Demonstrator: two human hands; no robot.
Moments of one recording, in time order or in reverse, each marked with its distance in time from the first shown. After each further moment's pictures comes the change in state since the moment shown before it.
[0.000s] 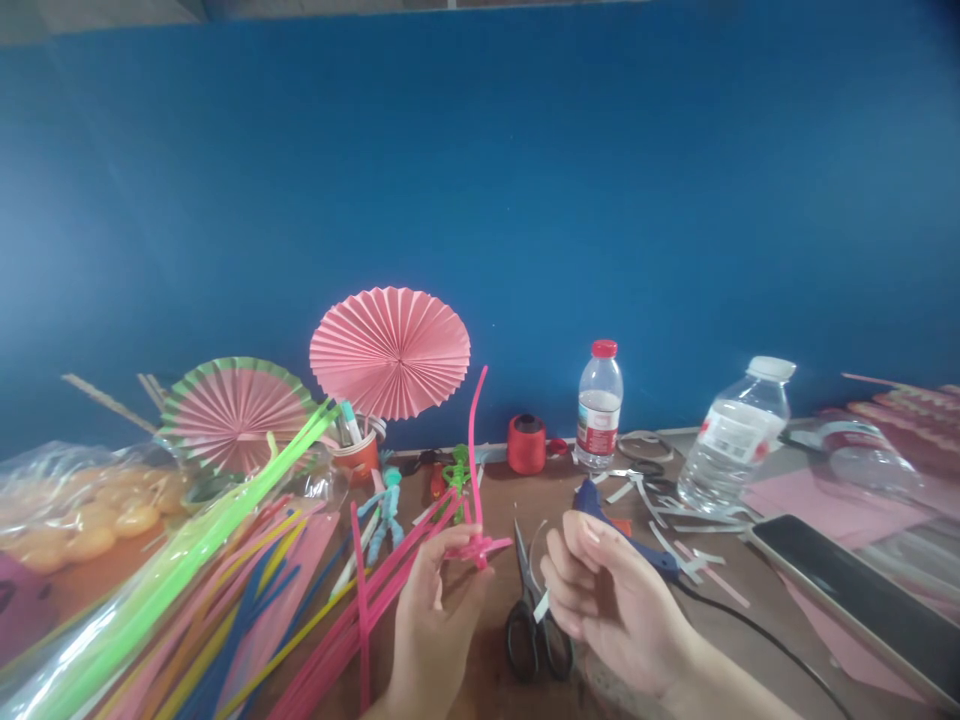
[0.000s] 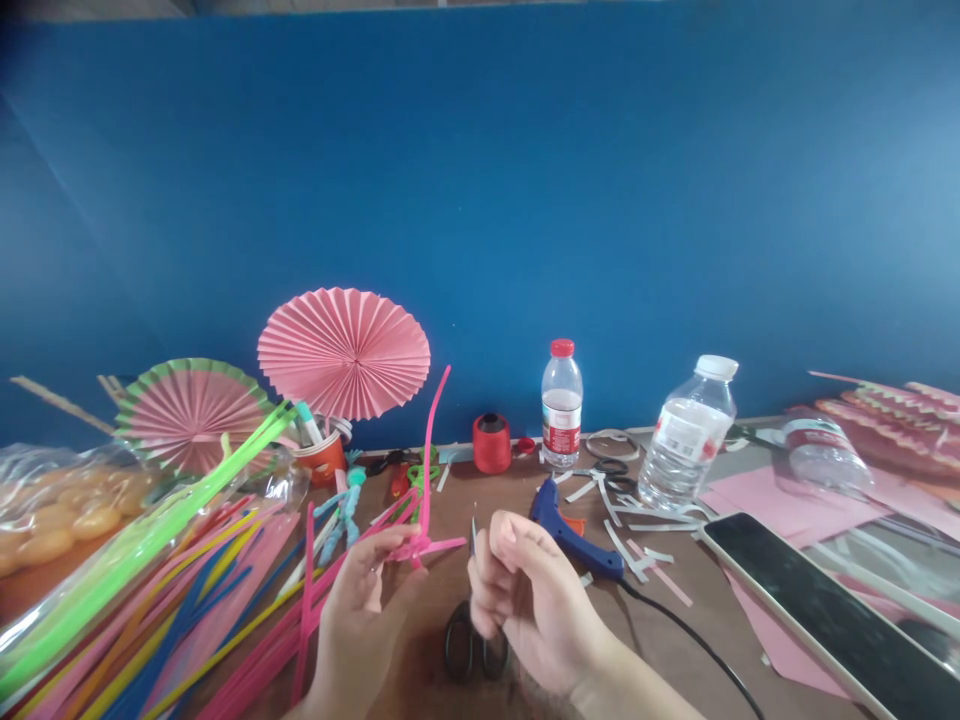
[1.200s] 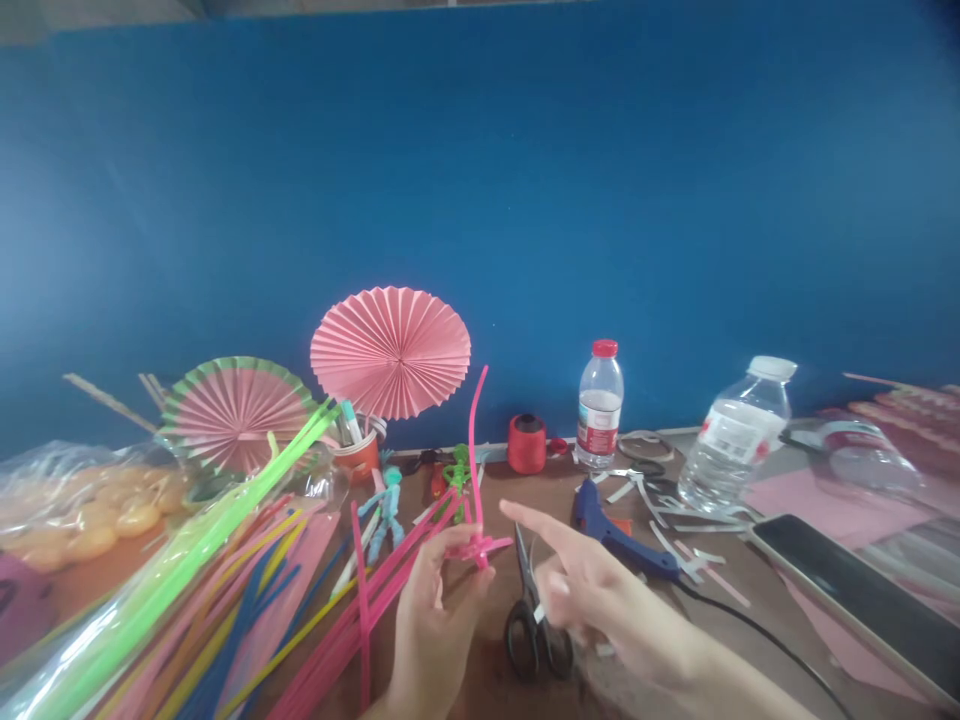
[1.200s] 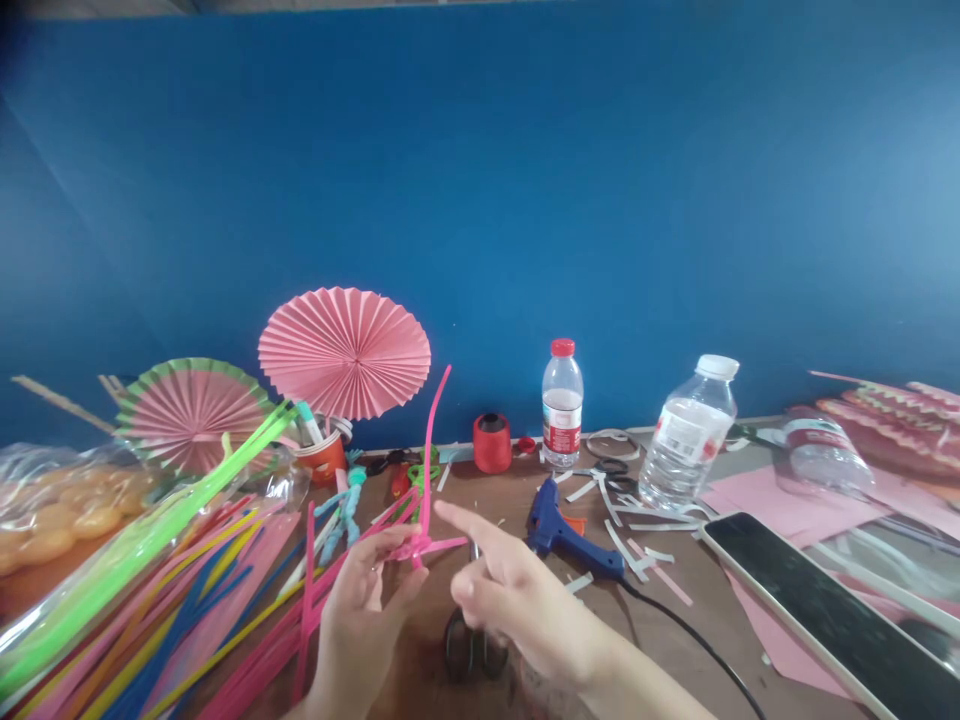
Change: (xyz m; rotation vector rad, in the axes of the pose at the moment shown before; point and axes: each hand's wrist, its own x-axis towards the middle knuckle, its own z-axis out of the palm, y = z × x) left_hand 0.002 0.004 -0.001 0.051 -0.007 -0.002; right_hand -0.005 -0.011 -0.002 -0.705 -0.144 0.128
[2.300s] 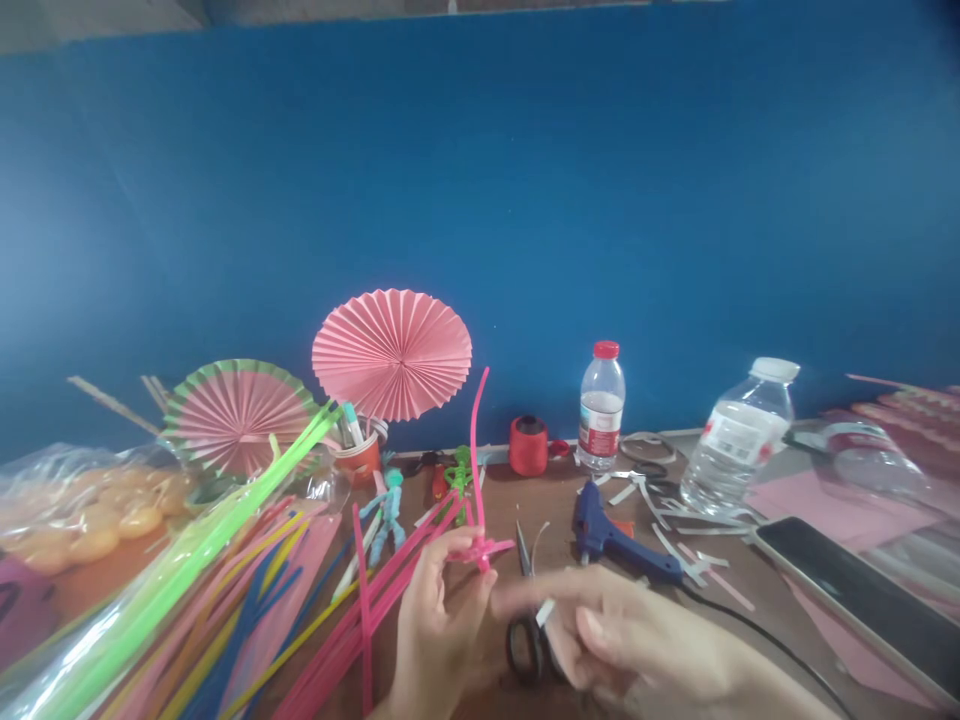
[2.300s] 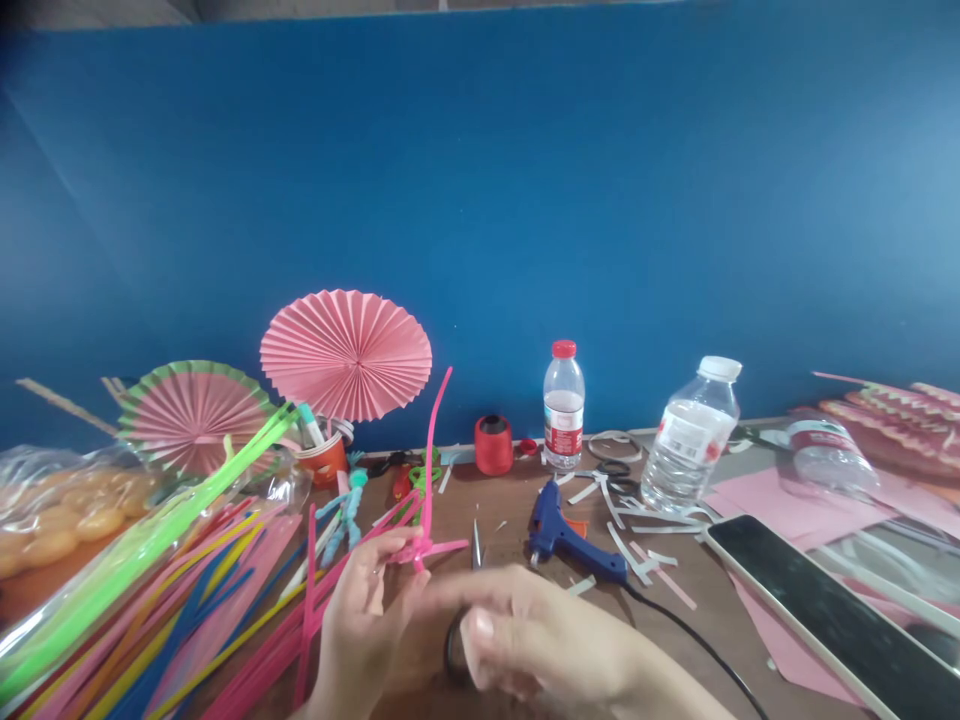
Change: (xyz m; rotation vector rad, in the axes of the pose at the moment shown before) left_hand -0.001 -0.005 -0.002 0.083 -0.022 0.006; right_hand -0.004 -0.014 -0.012 -0.178 -0.284 0.004
